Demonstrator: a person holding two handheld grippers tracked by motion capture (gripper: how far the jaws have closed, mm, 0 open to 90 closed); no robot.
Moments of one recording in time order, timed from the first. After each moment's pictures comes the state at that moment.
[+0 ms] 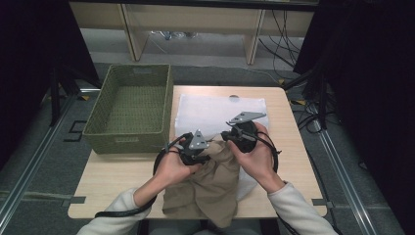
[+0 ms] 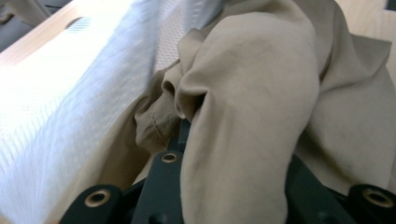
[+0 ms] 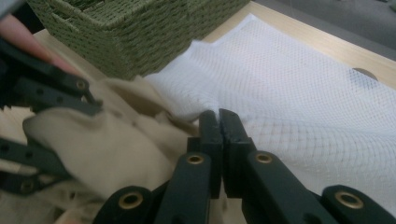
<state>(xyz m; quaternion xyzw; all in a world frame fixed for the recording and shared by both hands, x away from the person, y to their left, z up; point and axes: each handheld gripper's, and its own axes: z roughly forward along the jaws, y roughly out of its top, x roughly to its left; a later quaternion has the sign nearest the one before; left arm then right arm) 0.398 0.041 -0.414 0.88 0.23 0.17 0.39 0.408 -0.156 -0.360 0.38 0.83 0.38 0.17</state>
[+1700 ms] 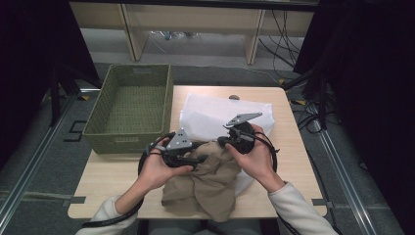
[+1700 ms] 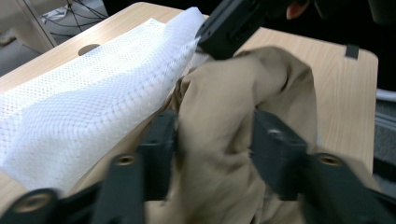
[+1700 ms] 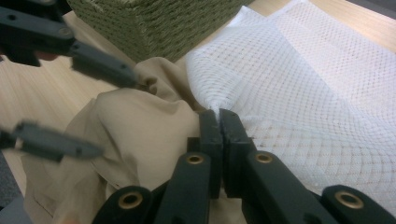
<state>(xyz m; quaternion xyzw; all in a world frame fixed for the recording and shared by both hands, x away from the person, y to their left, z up) 0.383 0.076 -0.405 0.84 0.23 0.15 0.47 0.413 -0.153 -0.369 0.36 0.85 0.37 0.12</state>
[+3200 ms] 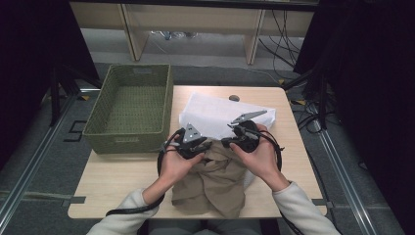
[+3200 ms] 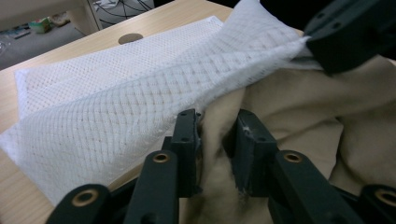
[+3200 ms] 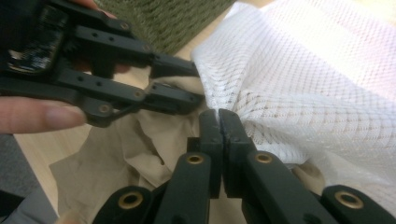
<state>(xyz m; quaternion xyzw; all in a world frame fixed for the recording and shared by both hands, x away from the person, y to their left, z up) 0.412 0.044 -0.430 0.81 0.31 0.20 0.46 0.416 -0.164 -0.367 0.38 0.85 0.36 0.09</state>
